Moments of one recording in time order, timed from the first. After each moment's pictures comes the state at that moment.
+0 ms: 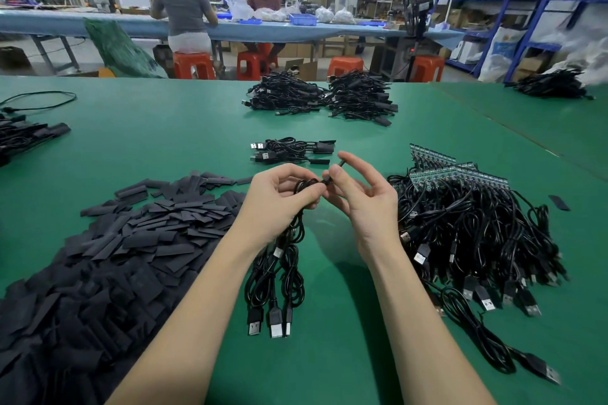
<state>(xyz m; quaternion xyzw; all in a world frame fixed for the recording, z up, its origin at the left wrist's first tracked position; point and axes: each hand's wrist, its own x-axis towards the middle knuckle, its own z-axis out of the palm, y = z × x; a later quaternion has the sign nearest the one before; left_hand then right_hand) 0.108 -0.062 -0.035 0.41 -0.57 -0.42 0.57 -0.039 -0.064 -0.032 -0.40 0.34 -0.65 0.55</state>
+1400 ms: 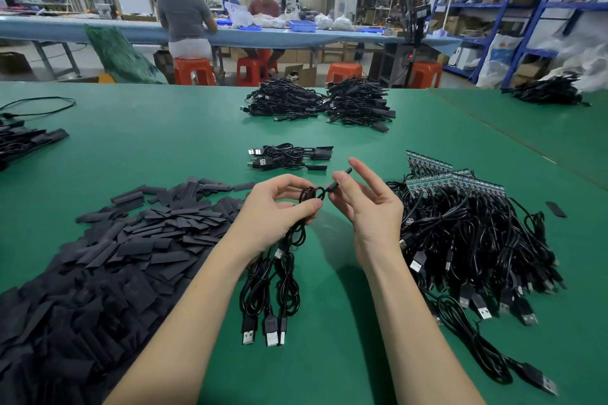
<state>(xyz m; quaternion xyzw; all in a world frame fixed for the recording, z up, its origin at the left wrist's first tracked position) 0.112 -0.063 -0.038 0.45 -0.58 -0.44 0.52 -0.045 -0.074 -0.039 -0.34 0.35 -0.69 0.53</state>
